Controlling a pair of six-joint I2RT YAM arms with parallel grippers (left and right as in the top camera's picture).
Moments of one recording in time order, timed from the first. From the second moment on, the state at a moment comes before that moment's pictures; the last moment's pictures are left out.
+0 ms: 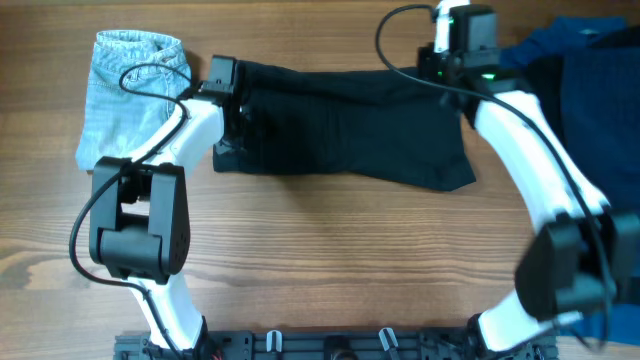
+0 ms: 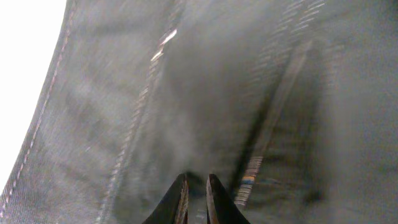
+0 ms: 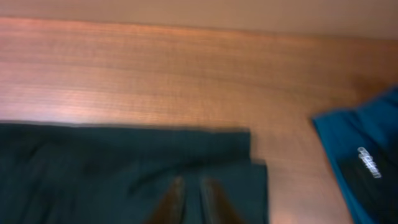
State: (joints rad) left arm -0.18 2.00 1.34 -0.64 0.06 -0.58; right arm 0.16 1.74 1.44 -0.49 0.08 0.05
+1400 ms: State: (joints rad) left arm -0.30 2.20 1.53 -0.12 -0.05 -0.54; right arm 0.06 2.21 1.44 -0.09 0.08 0.11
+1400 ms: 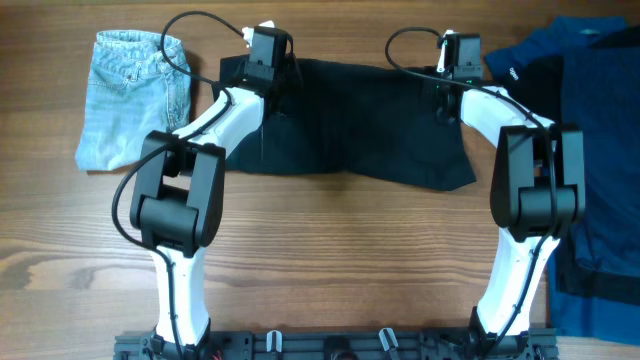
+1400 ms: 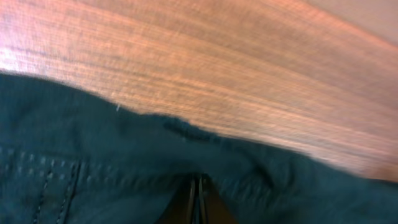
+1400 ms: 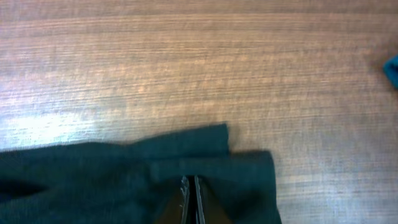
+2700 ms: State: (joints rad) left arm -0.17 2.19 1.54 -0.39 -0.07 -0.43; right arm 0.06 2.15 1.46 -0.32 -0.05 0.00
